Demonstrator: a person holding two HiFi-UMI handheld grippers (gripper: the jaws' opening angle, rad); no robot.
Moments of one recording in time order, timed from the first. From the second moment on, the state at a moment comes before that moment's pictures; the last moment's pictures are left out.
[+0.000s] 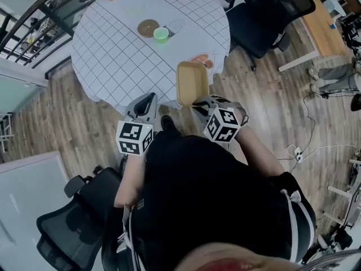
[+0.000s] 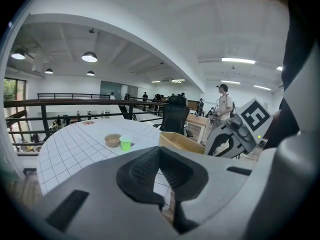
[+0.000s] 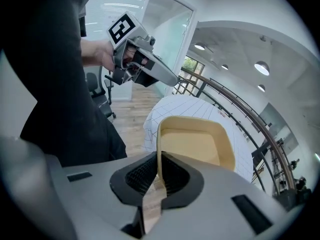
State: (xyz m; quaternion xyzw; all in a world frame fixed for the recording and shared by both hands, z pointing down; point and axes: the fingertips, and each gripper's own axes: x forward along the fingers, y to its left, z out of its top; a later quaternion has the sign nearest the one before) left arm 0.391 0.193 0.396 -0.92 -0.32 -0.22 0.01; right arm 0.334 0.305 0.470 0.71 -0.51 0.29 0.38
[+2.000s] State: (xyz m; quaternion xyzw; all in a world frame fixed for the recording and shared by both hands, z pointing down) left arm 0.510 0.255 0.405 -0.96 -0.06 -0.27 -0.05; right arm 0.541 0.371 0.637 0.42 -0.72 0.23 0.50
